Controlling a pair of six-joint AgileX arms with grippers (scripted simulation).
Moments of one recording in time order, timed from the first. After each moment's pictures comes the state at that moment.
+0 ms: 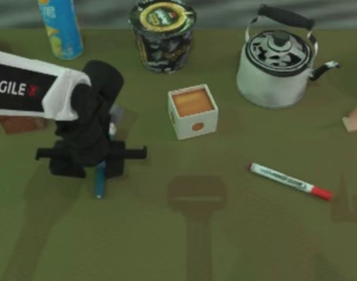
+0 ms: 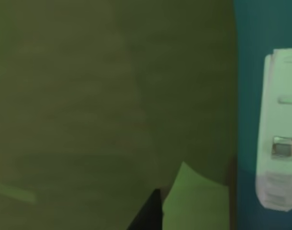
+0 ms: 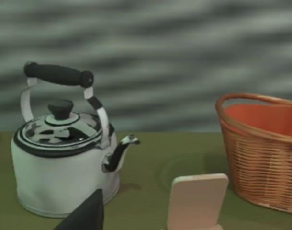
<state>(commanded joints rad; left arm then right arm) -0.39 2.10 1.16 -0.54 -0.03 -0.35 0.00 0.00 0.00 0.00 0.00 0.00</state>
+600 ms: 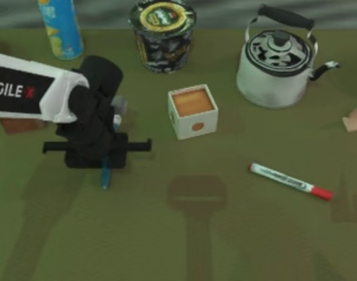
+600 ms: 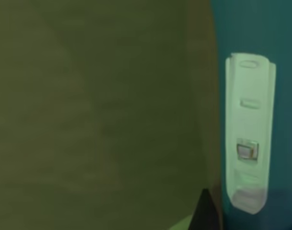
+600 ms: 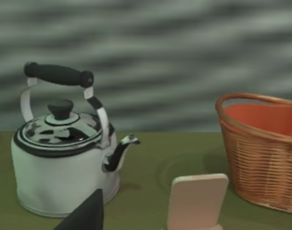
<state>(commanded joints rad) -0.39 2.01 1.16 -0.46 -0.01 -0.31 0.00 0.00 0.00 0.00 0.00 0.00</state>
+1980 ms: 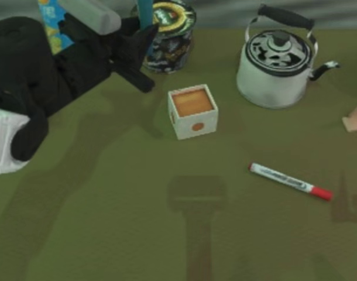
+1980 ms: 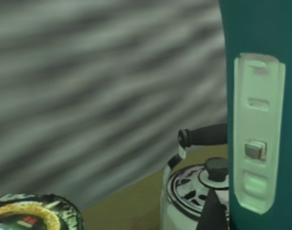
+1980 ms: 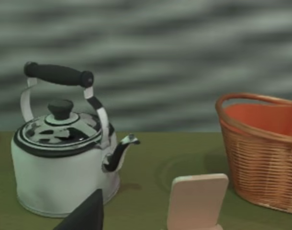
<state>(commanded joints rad) -0.34 1.66 0.78 0.87 0.46 0.02 0.00 0.00 0.00 0.00 0.00 0.00</state>
